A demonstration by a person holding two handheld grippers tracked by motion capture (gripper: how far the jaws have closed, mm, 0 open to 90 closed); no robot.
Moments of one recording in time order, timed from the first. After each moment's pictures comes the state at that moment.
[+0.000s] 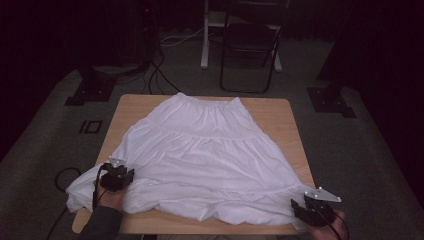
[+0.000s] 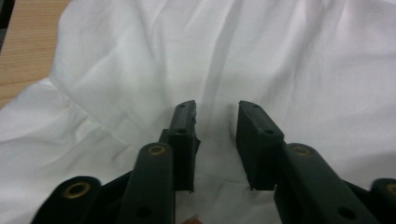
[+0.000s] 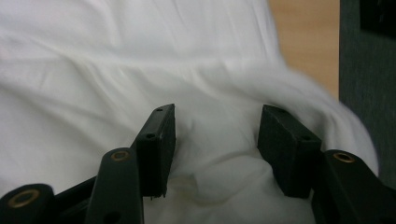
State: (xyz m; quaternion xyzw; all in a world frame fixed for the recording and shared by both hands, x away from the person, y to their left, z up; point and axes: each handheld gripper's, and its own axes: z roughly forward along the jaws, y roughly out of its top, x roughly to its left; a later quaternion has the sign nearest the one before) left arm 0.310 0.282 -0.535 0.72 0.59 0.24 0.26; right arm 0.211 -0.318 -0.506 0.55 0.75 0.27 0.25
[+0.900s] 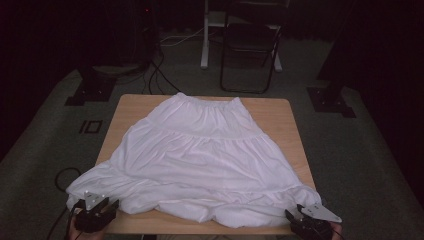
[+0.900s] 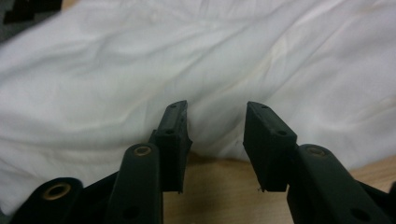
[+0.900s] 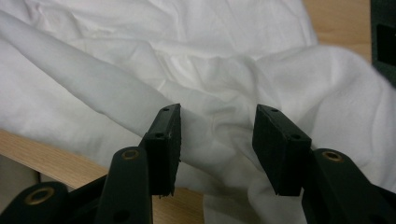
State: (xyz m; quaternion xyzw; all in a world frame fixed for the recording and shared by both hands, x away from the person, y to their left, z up) left arm 0.195 0.306 -0.524 0.72 0.59 0.24 0.28; right arm 0.170 -0.299 -0.506 0.51 0.76 0.31 0.25
